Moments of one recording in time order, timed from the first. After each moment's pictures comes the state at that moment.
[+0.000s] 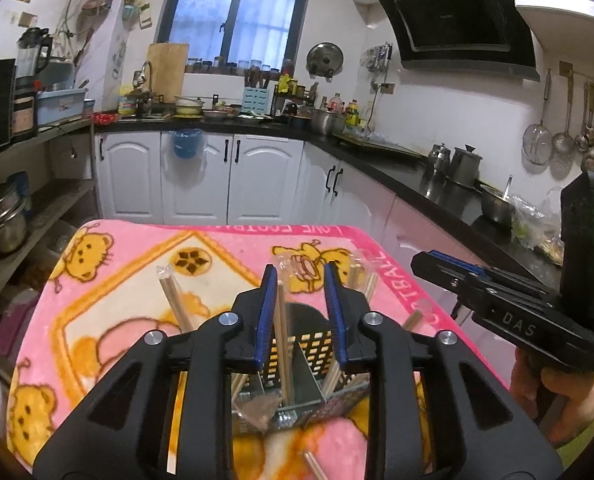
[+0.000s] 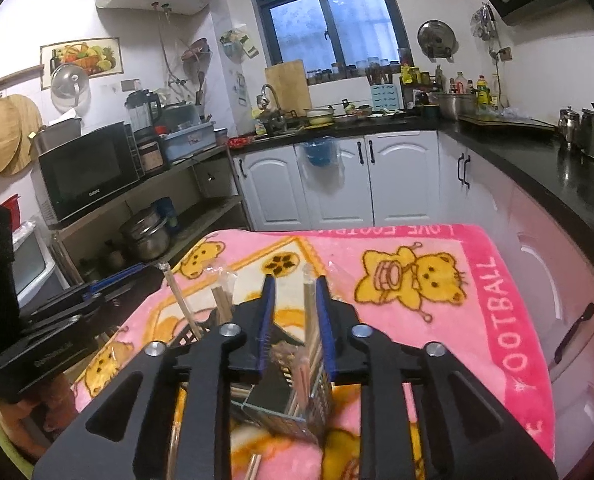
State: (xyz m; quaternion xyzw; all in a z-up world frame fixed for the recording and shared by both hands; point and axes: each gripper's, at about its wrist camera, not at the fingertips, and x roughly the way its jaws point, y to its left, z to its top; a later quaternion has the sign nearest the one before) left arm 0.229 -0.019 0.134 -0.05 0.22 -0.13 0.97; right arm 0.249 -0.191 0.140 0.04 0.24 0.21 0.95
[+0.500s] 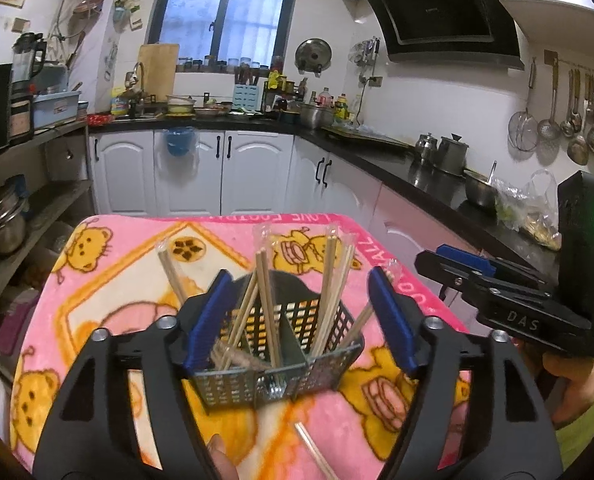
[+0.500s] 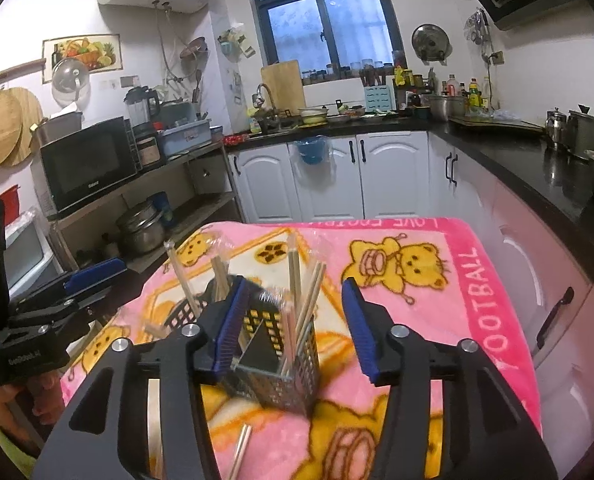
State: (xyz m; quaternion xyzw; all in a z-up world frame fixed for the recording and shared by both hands) left arm 0.194 -0.023 0.128 -0.04 0.22 -0.15 0.96; right arm 0.210 -0.207 0.133 0.03 0.24 0.21 0.95
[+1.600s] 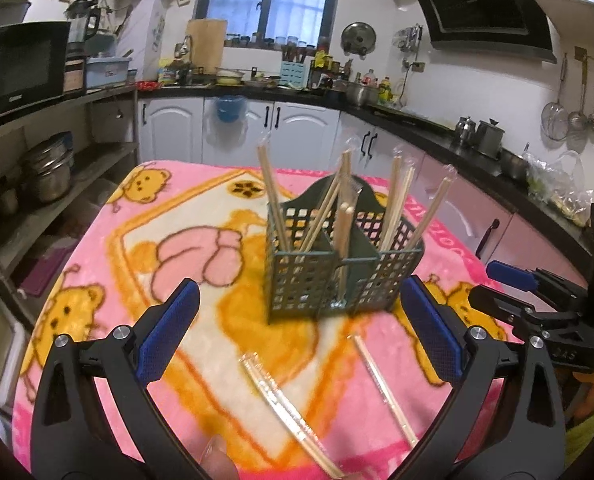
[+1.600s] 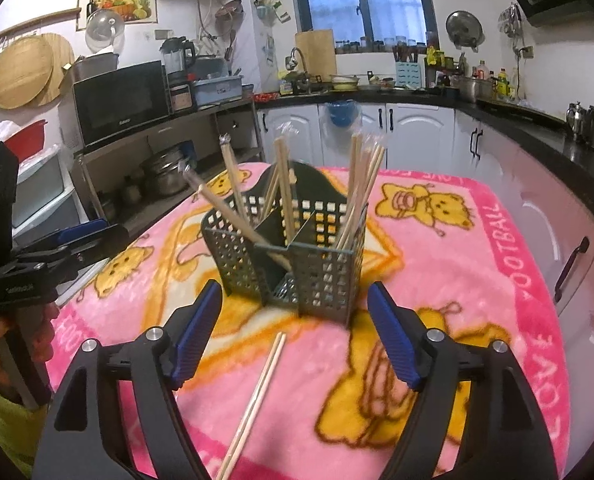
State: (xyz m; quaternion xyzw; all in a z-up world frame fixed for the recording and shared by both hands) left arm 0.127 0.032 0.067 -0.06 0.26 -0.07 0.96; right arm 0.141 -0.174 0.064 -0.02 0.29 0.25 0.93
